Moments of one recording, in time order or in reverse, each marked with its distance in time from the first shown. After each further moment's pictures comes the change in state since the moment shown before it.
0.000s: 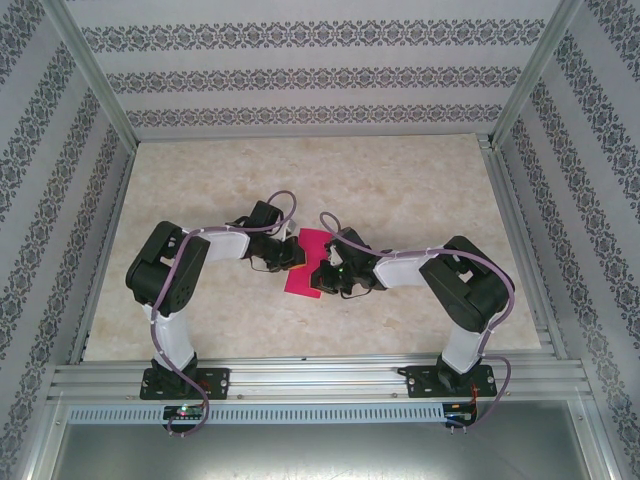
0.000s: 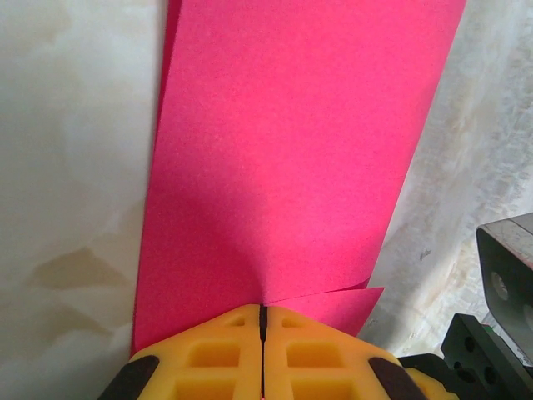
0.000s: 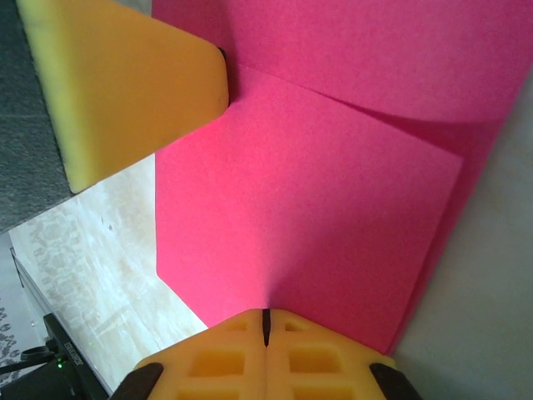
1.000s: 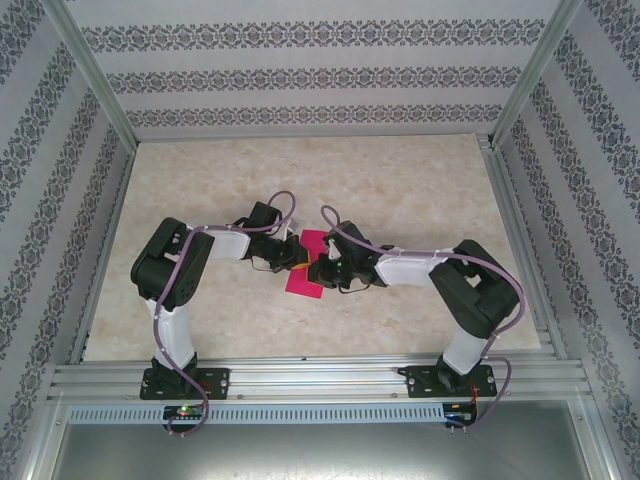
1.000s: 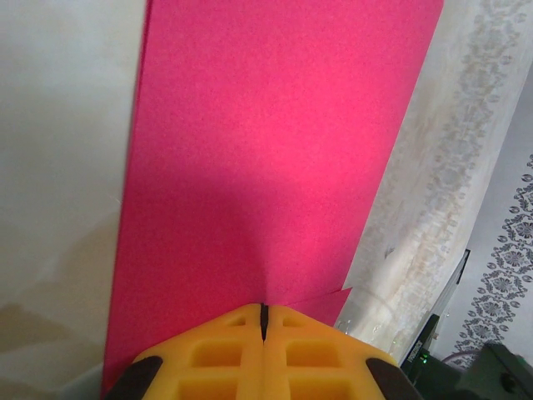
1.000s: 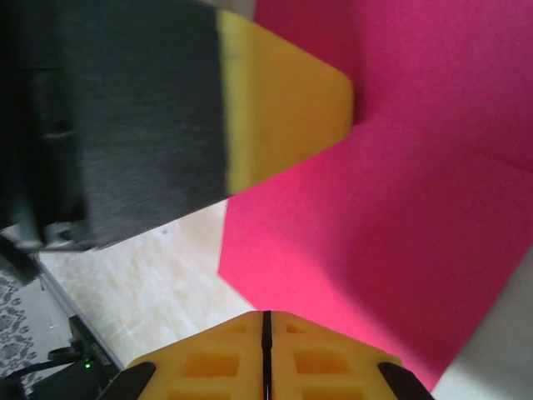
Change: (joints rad) left arm 0.011 0.048 -0.010 0.100 0.115 -0.056; right arm 0.009 -0.045 0.048 -0.060 0.016 0.016
